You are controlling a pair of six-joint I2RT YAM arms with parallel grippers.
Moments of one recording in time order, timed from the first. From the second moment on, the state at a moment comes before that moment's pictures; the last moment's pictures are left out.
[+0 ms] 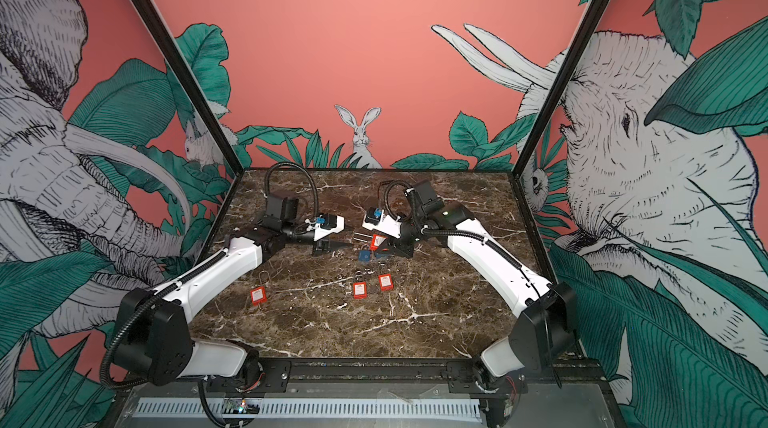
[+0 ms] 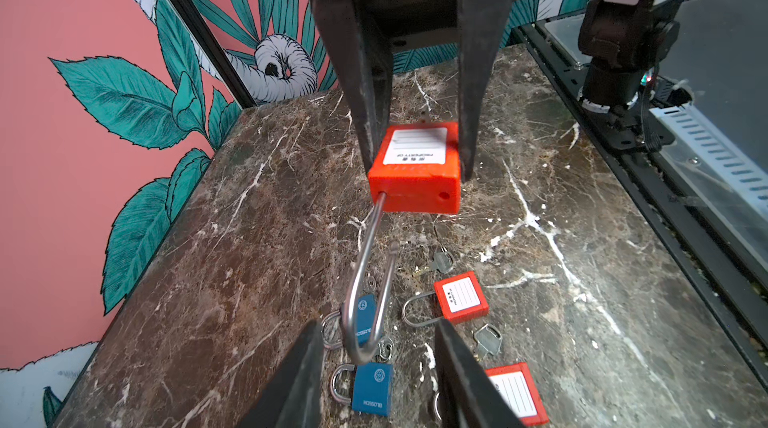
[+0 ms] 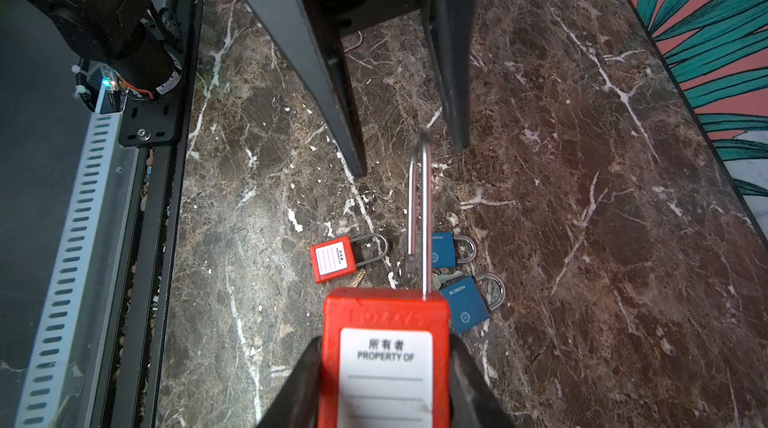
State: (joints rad) left arm -0.40 1.39 0.98 -0.23 0.98 0.86; right arm 0.58 1.48 1.36 -0.83 -0.59 -0.74
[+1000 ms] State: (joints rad) left arm -0.41 1.47 0.97 -0.09 1.14 0.61; right arm 0.57 1.38 1.31 -0.82 -0.48 -0.82
